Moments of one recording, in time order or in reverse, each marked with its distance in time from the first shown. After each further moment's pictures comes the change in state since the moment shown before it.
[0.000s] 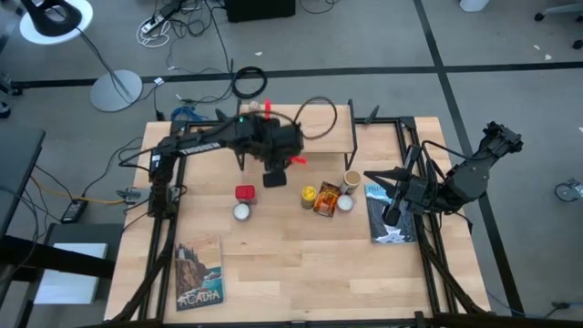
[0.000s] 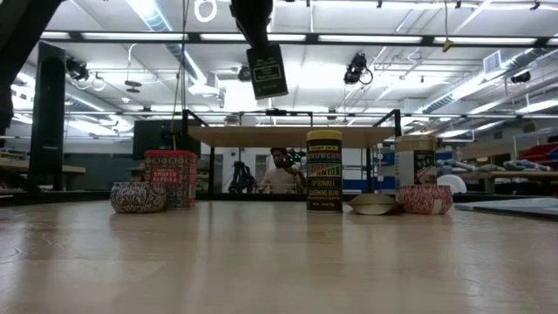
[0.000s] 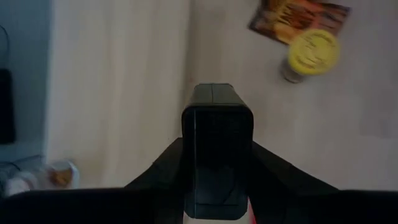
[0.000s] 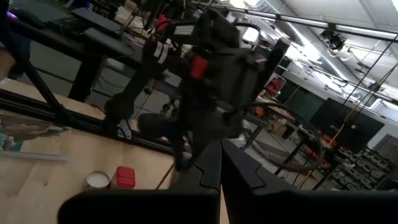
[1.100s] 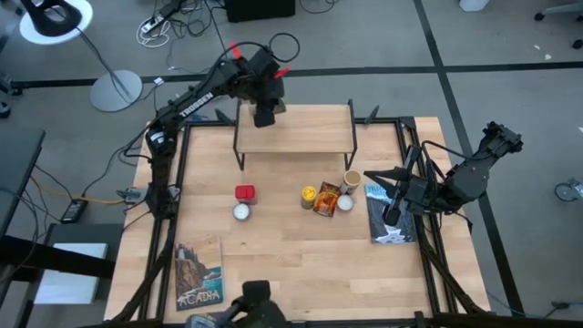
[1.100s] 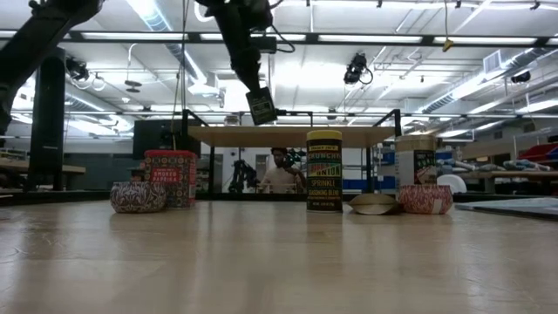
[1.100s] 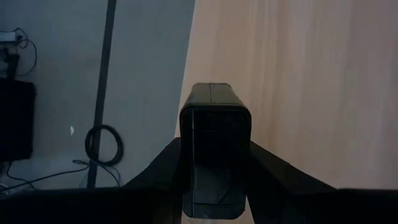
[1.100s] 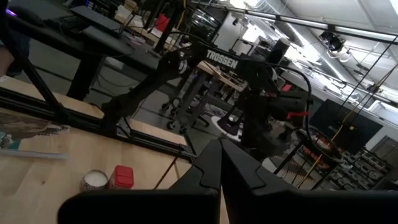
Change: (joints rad) left arm 0.503 0.043 -0.005 0.235 0.218 0.471; right arm -0.003 0.000 0.000 -0.001 0.000 -0.010
